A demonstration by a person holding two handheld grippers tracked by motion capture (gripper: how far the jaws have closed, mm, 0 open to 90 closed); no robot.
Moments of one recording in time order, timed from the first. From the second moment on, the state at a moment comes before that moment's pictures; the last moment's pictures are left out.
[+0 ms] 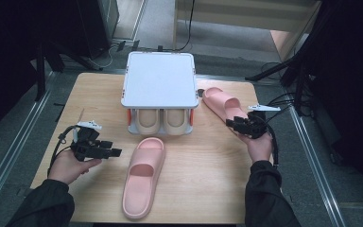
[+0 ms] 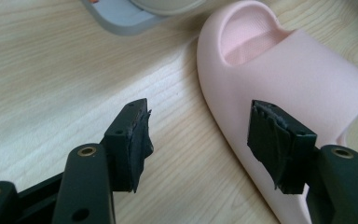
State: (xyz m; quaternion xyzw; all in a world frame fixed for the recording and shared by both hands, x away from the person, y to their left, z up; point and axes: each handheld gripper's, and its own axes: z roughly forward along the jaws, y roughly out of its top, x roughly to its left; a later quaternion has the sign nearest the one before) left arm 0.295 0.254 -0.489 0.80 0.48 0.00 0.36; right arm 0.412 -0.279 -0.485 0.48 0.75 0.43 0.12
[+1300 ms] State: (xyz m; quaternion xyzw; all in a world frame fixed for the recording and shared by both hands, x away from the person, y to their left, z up) left arm 0.242 0.293 -0.496 0.76 0.54 0.01 0.35; right arm 0.492 -0.253 -0.514 0.50 0.77 0.38 0.13
